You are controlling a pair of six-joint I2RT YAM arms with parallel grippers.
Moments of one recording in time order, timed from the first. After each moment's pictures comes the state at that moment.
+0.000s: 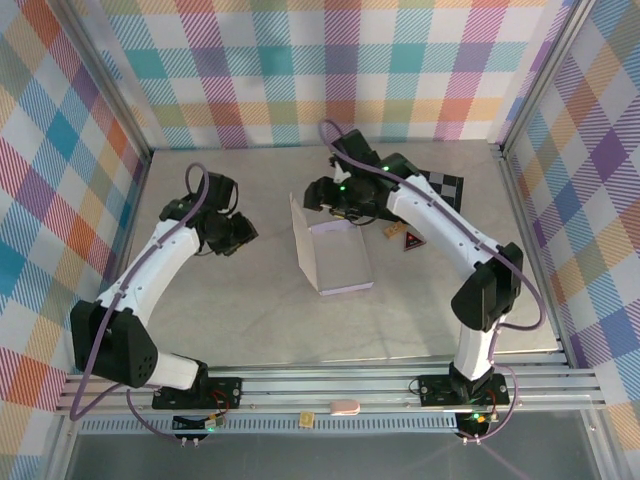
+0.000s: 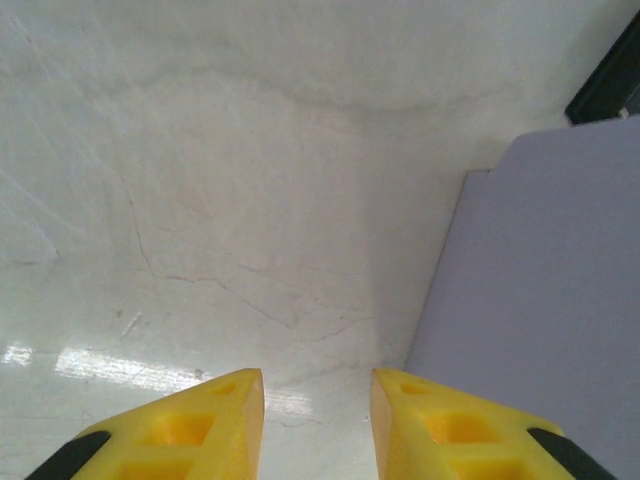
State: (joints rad) left arm -0.26 1.39 1.20 -0.91 0.13 -0.80; right arm 0.69 1.84 1.92 -1.01 -0.23 0.71
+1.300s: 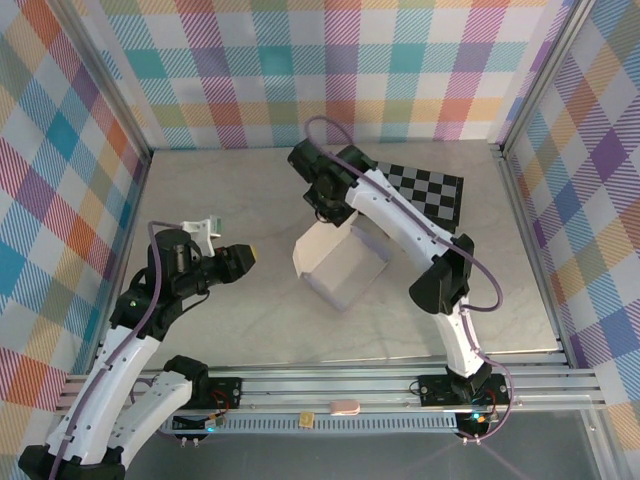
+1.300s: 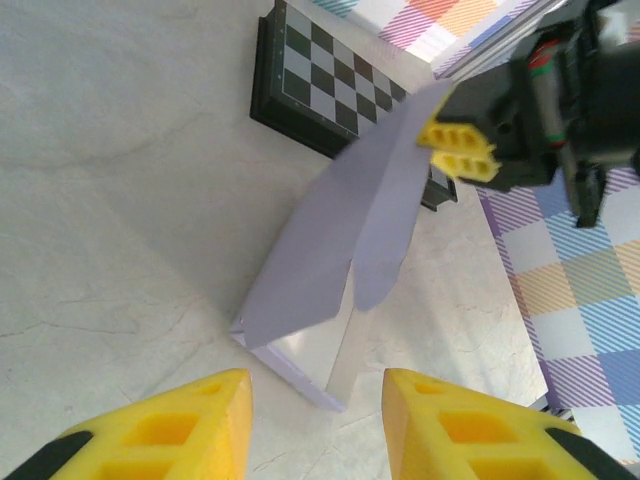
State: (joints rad) left arm -0.31 0.71 0.83 -0.62 0.35 -0.59; right arm 0.79 2.13 2.40 -1.47 0.27 1.57
